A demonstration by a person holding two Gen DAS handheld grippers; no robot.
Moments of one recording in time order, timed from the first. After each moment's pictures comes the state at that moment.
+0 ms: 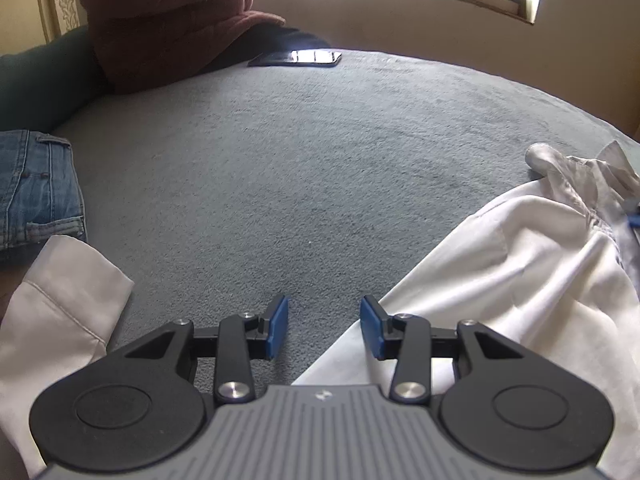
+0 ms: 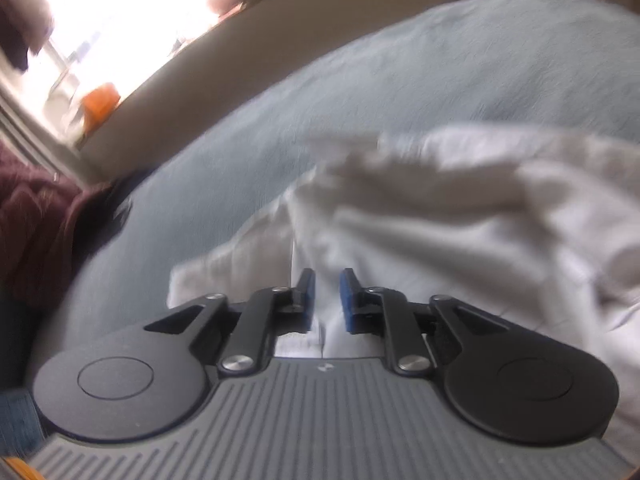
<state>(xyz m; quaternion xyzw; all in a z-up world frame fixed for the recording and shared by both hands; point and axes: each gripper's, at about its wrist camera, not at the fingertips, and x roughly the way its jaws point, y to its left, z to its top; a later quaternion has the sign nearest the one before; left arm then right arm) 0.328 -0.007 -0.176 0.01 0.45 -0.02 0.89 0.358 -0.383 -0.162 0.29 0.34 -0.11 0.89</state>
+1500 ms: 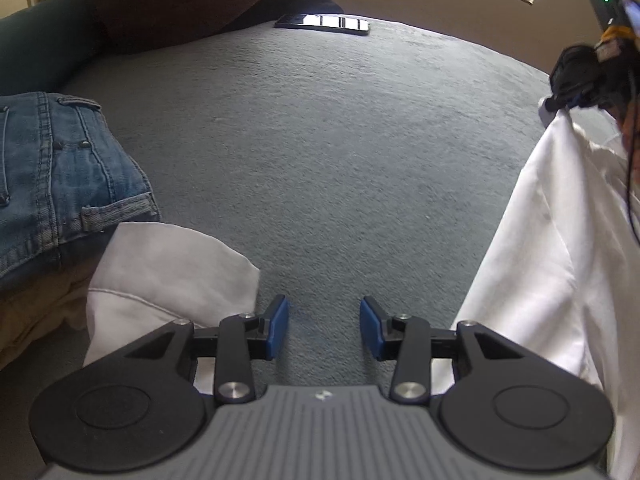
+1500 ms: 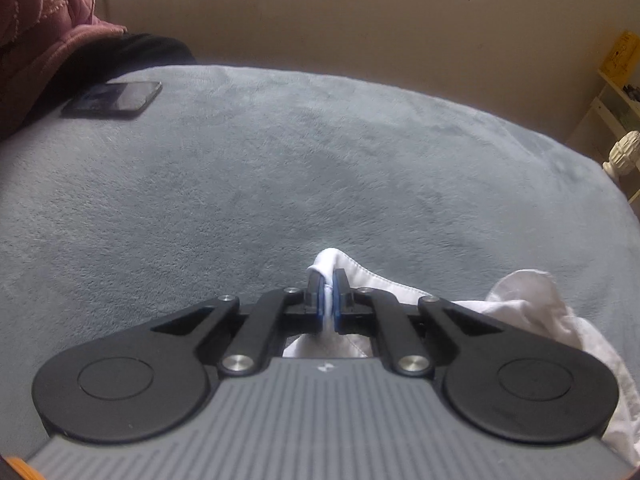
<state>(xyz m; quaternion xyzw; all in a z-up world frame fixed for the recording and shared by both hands) 0.342 0.099 -0.172 0.00 0.50 -0.07 0.86 0.526 -0.200 -0.137 -0.03 0.45 -0.12 0.88</state>
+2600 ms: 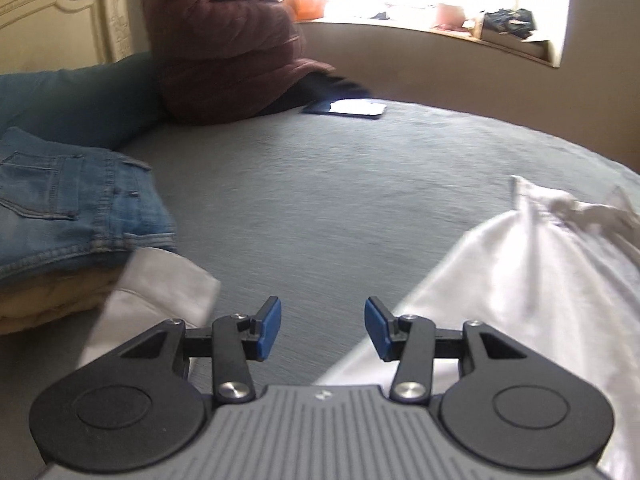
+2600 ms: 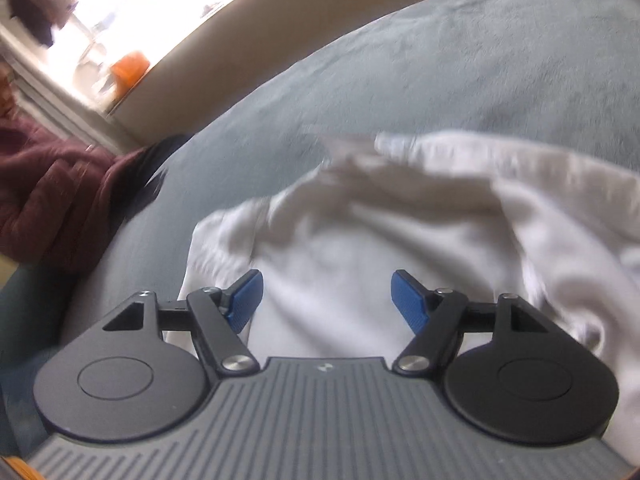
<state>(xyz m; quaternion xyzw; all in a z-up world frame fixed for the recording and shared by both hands) 0.281 0.009 -0.131 0.01 0.38 0.02 0.92 0.338 -0.411 -0.143 0.30 0.39 -0.01 0.87</state>
